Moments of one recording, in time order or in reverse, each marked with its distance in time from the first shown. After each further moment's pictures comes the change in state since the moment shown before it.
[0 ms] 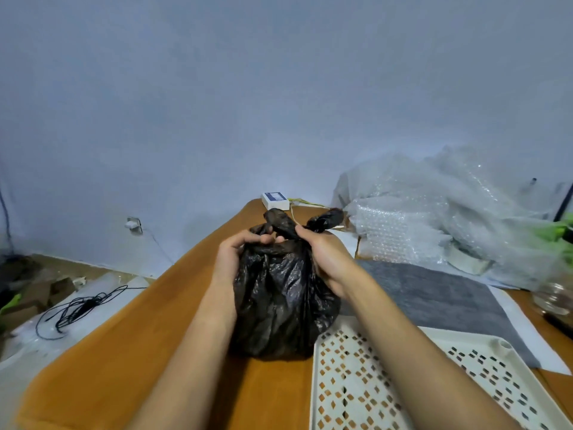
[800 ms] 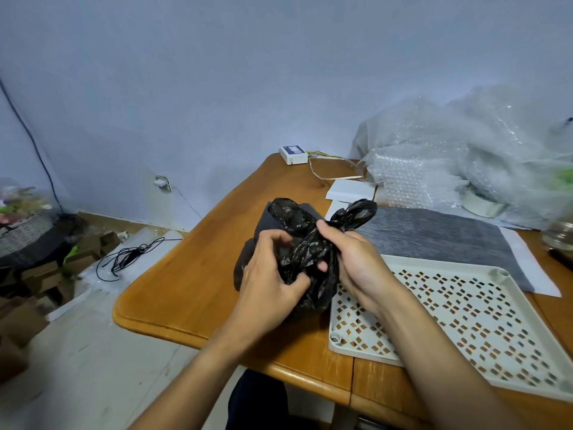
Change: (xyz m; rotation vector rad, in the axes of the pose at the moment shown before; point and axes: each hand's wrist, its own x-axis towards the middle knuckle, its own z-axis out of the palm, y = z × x) left_hand -0.145 -0.050 -0.016 1.439 0.128 0.561; right_hand -0.130 0.030 0.012 0.084 -0.065 0.084
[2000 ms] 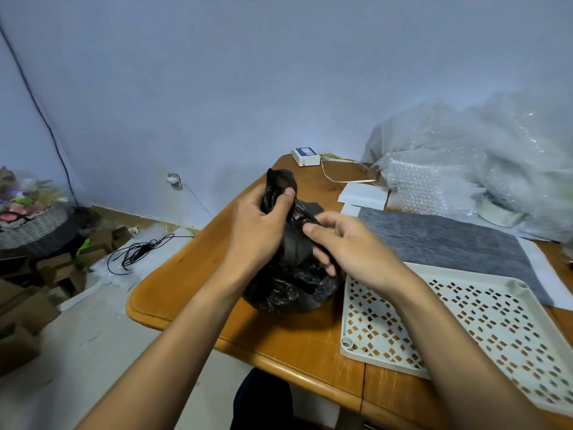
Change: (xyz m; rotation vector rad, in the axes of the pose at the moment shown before) left_hand 0.063 0.026 -0.038 -0.300 0.243 -0.106; right_hand 0.000 -0.027 0.020 -0.592 -0.217 -0.320
